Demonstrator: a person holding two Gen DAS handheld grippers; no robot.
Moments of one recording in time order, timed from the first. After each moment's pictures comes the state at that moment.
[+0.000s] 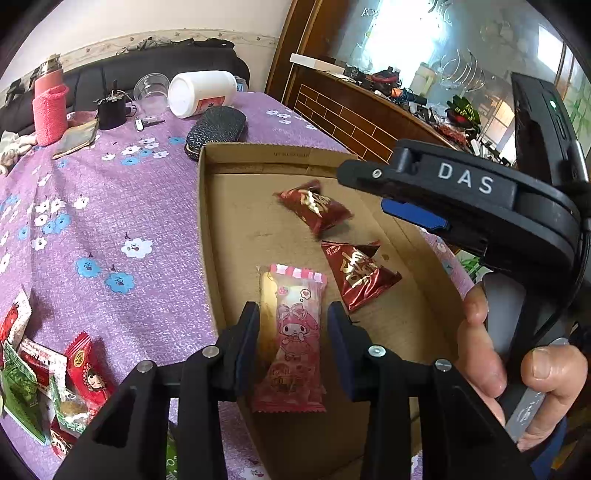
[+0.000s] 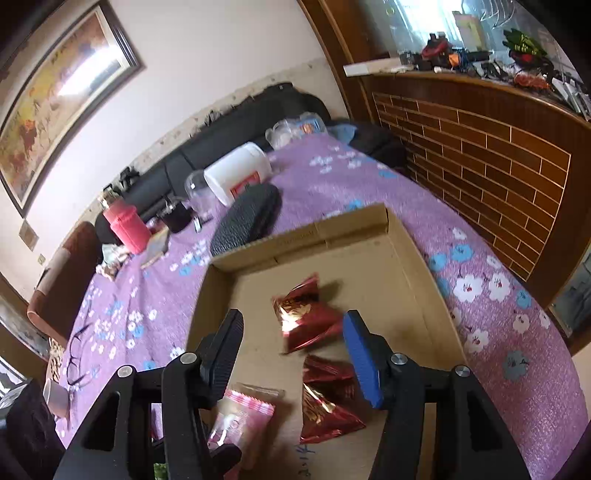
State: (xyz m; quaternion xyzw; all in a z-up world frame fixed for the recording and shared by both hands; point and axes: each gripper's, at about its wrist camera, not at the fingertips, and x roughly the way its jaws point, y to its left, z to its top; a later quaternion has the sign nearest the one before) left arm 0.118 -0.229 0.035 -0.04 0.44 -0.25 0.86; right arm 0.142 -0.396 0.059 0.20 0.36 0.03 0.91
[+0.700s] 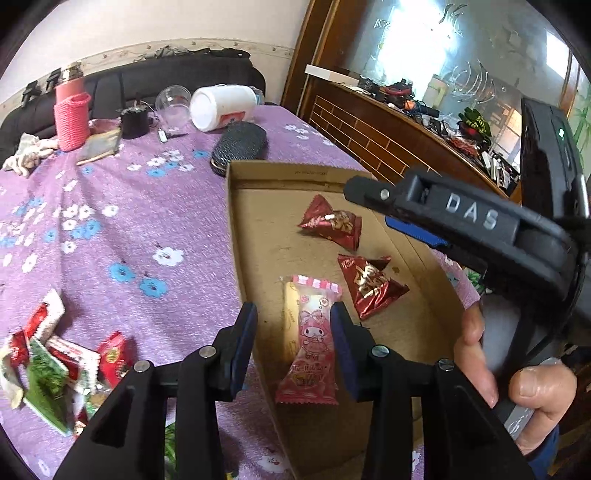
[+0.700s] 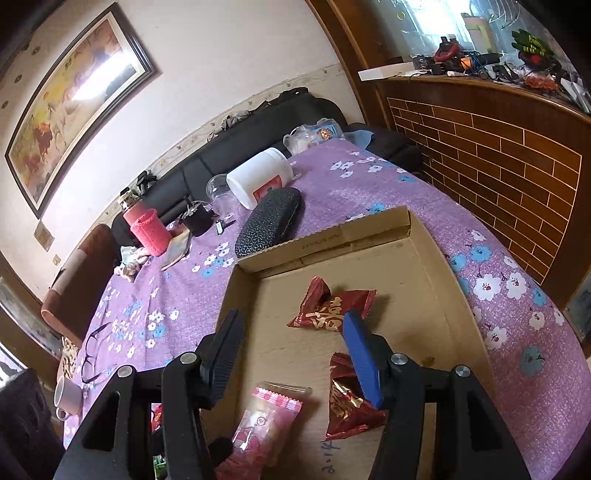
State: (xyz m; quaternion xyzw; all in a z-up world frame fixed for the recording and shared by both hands) left arm 0.111 -0.216 0.054 -0.04 0.42 -0.21 0.88; right arm 0.136 -0.384 0.065 0.21 0.35 0.06 0.91
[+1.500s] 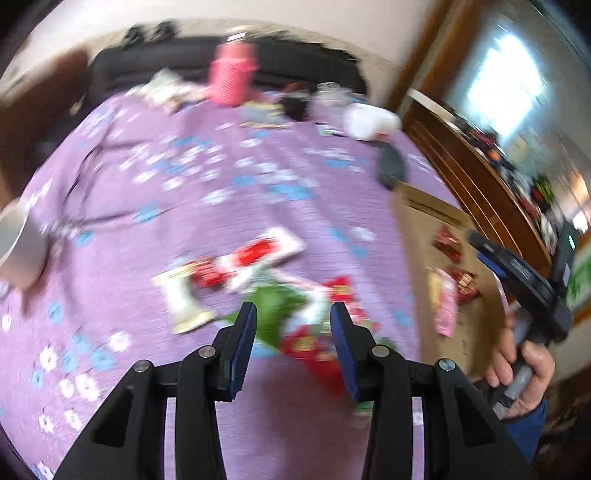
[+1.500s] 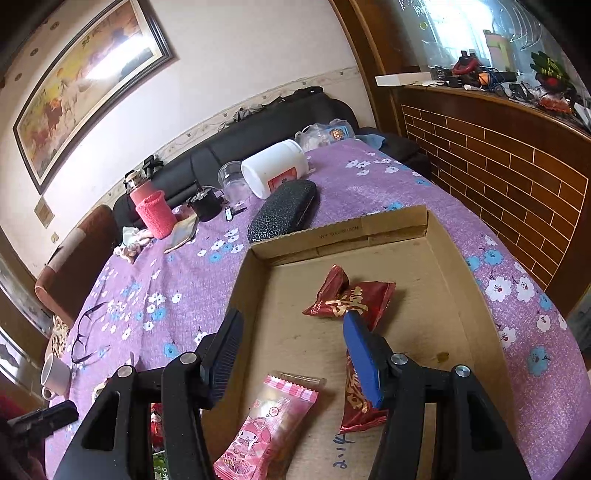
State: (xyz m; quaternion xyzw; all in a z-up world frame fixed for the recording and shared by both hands) left arm 0.071 -0.013 0.076 -0.14 0.47 -0.05 0.87; right arm 0.131 -0.357 0.061 0.16 0.35 0.06 0.92
